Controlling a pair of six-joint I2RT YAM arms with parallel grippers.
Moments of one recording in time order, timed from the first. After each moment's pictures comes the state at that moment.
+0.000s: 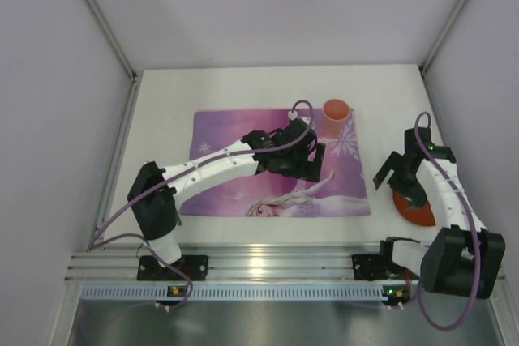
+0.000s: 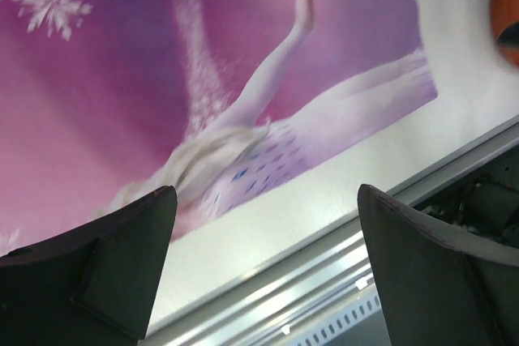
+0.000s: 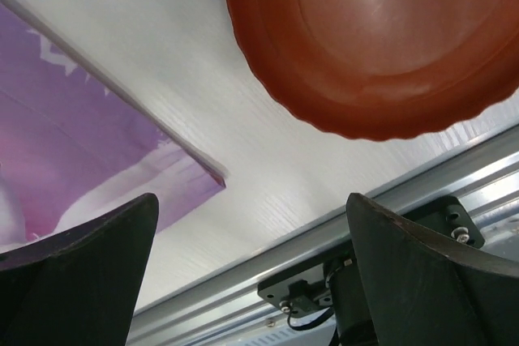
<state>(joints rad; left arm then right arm) -1.00 1.79 1.56 -0.69 -0.07 -0.66 -0.13 1.11 0.82 -1.06 0.12 0.54</state>
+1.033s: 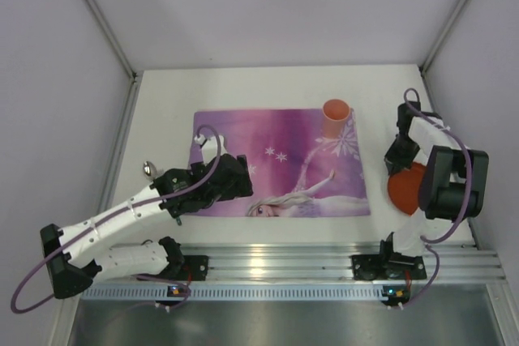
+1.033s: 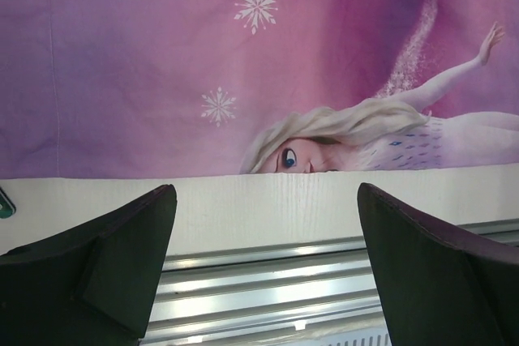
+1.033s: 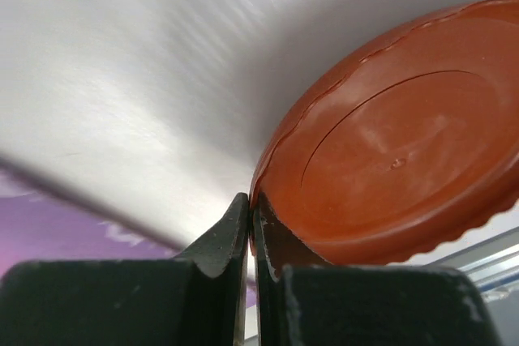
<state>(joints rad) -1.00 1.01 0.98 -0.89 -0.47 -0.98 -0.16 1.69 1.09 -0.89 0.17 0.49</state>
